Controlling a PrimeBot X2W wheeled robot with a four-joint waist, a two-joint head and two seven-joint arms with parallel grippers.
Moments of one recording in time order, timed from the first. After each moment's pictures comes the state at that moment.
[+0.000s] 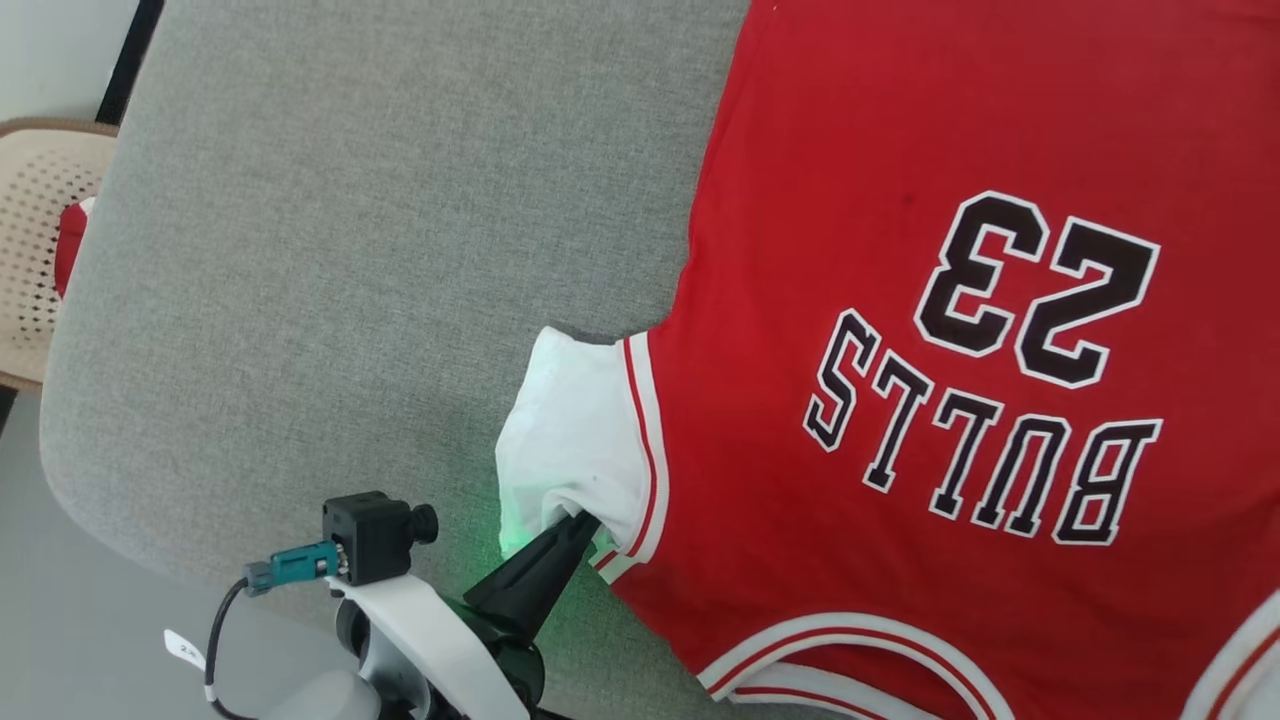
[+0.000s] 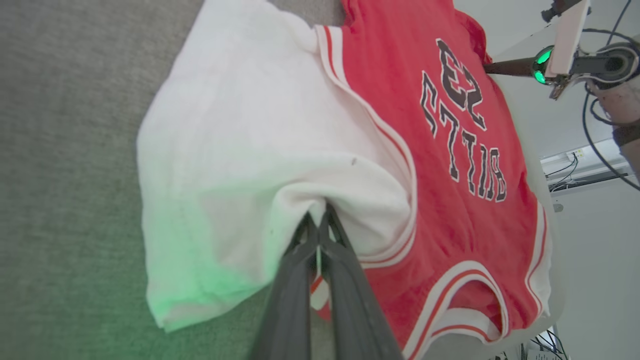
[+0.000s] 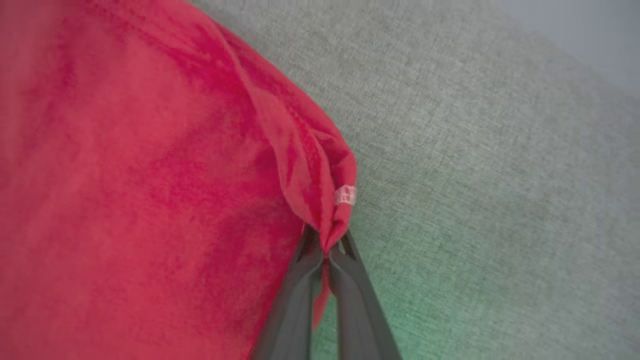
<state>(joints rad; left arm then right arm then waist) -0.28 0.55 -0.82 -0.01 -1.17 -0.06 -0.13 -1.01 -0.72 0.34 0.59 0.57 0.13 0.92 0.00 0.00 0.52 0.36</state>
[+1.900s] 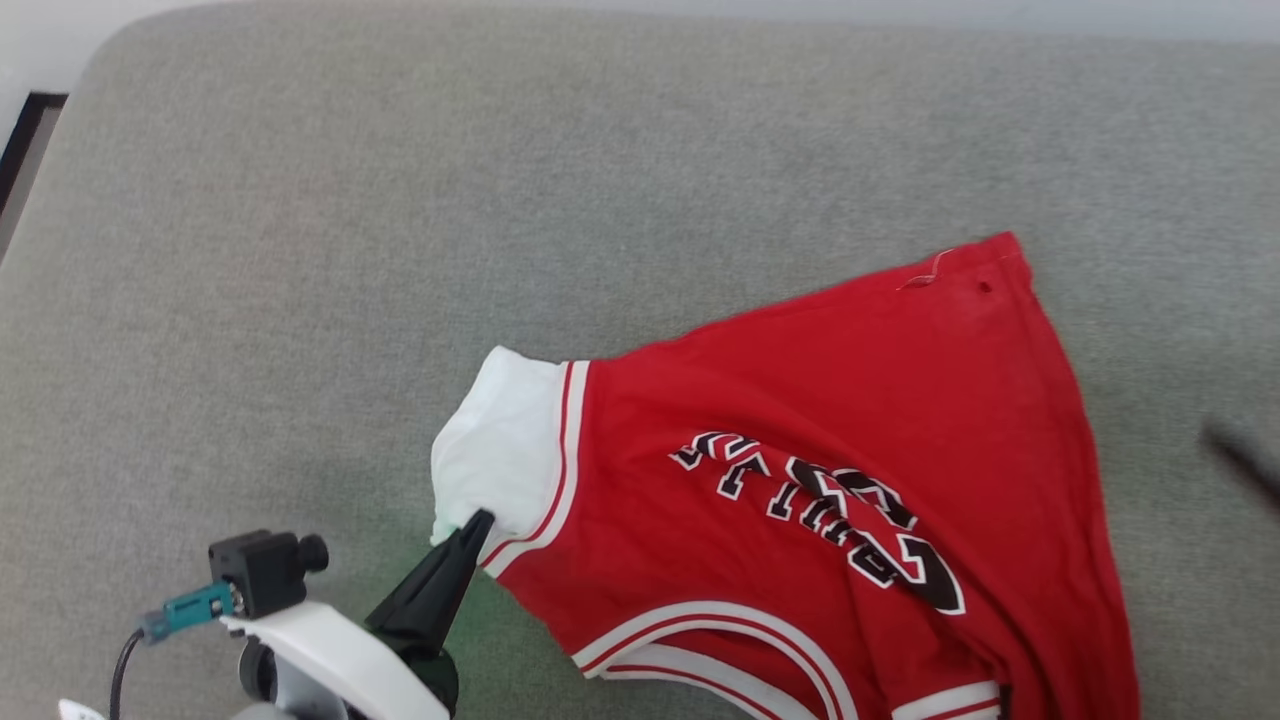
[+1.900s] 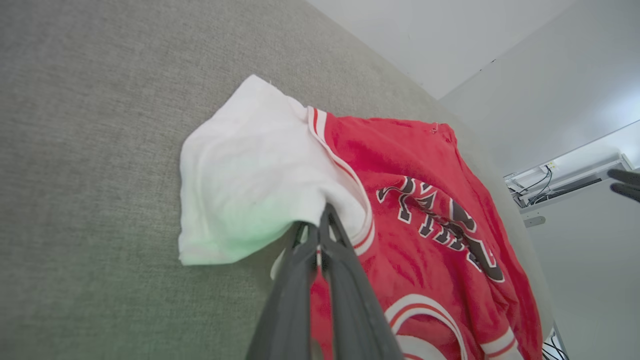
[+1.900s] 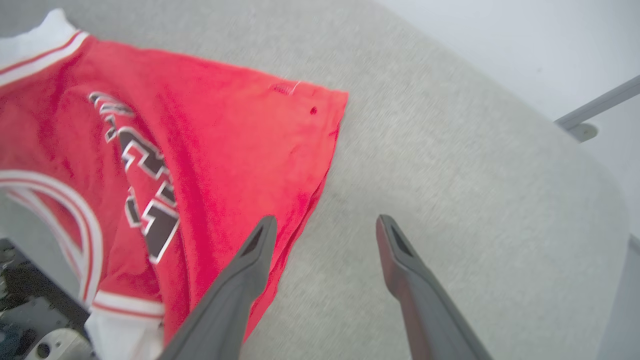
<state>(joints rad) -0.17 0.63 -0.72 -0.01 -1.22 0.02 -0.21 0.02 -0.80 -0.14 -0.60 0.77 0.13 1.02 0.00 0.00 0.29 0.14</state>
